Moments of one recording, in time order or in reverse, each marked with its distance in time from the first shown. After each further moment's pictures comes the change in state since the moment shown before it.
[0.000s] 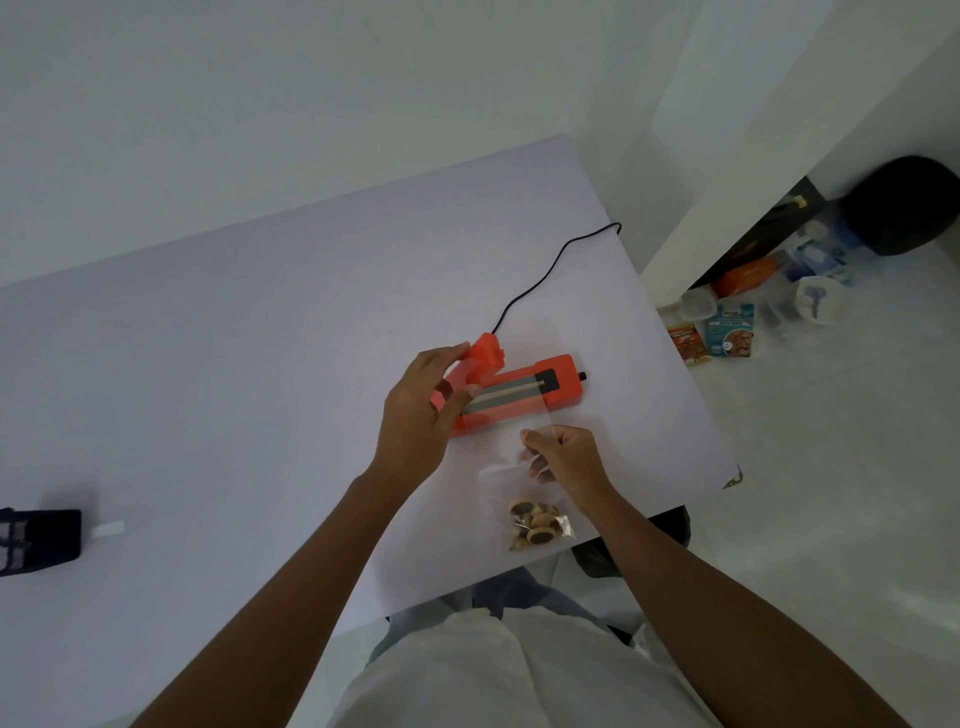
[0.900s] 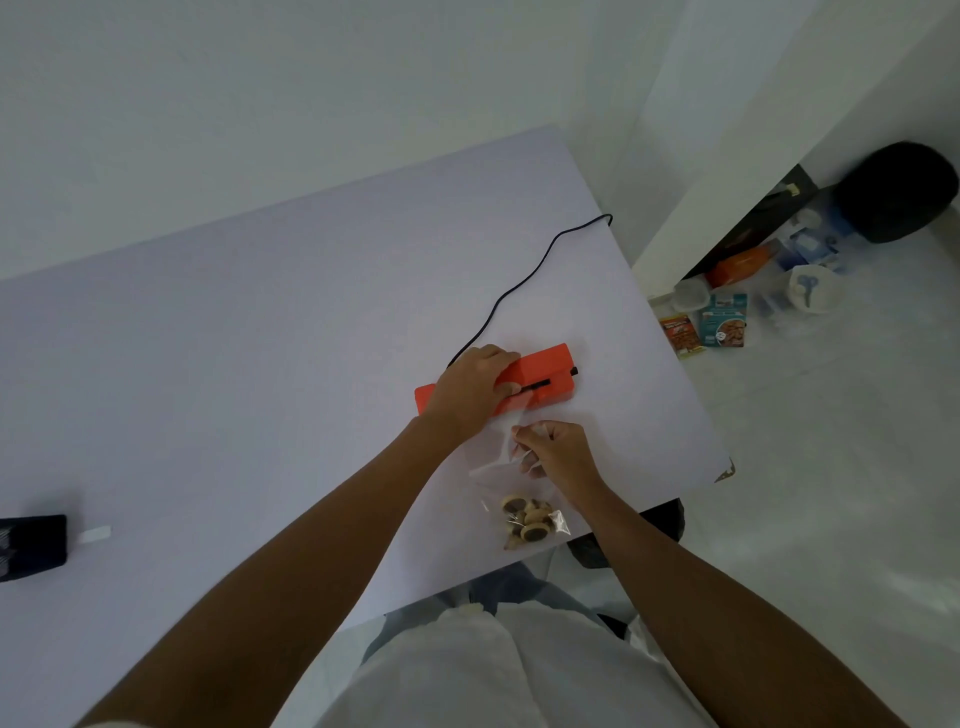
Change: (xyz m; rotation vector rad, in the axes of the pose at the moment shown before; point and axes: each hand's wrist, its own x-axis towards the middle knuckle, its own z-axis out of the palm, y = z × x) left_hand 0.050 -0.011 0.070 0.312 -0.438 0.050; right_hand 0.003 -0.004 0.003 -0.006 0.021 0.047
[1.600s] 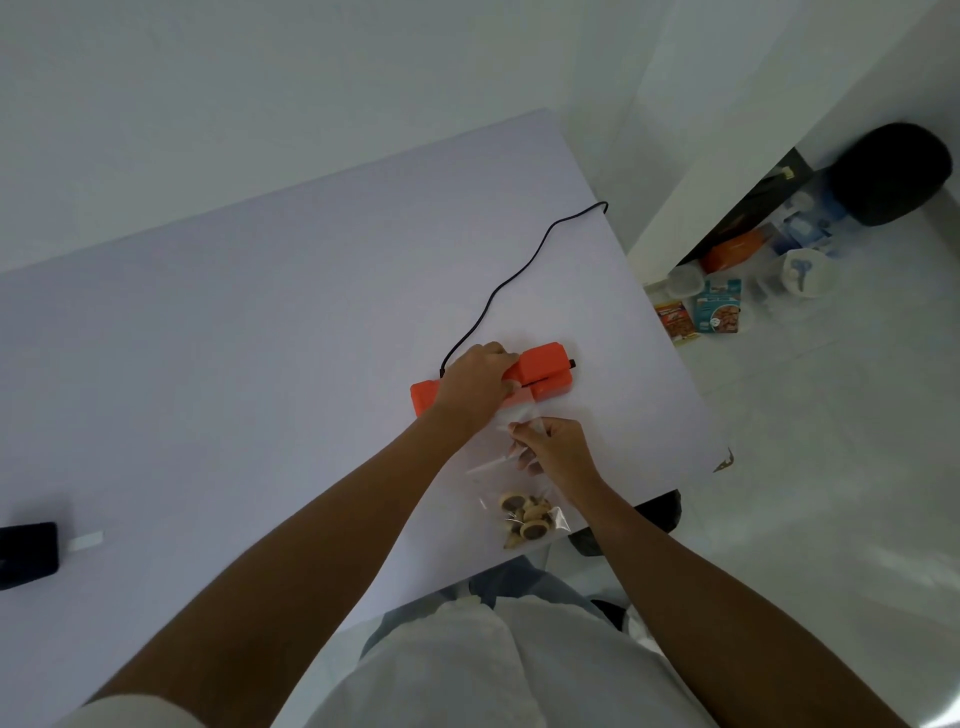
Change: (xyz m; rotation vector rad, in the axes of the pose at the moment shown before) left_hand 0.014 0.002 0.011 0.080 -0.074 -0.032; right_hand 0.003 0.002 0.001 0.019 -0.035 0.057
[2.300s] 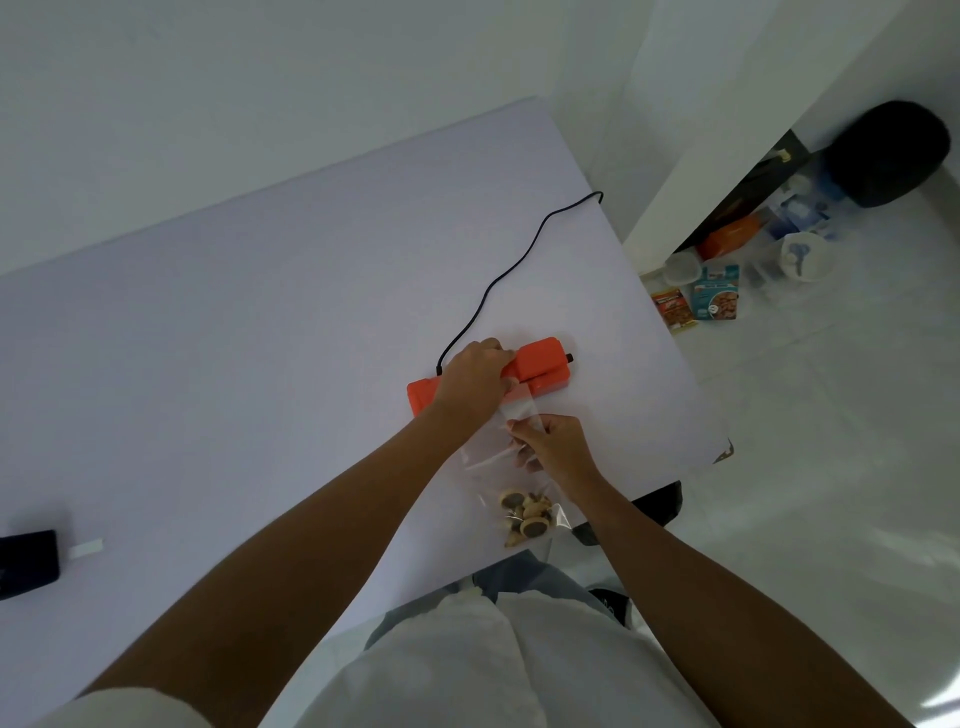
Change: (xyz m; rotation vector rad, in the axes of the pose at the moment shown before) left_hand 0.002 0.004 0.003 0.016 0.006 -0.023; right_hand -0.003 0.003 0.000 0.004 0.022 -0.022
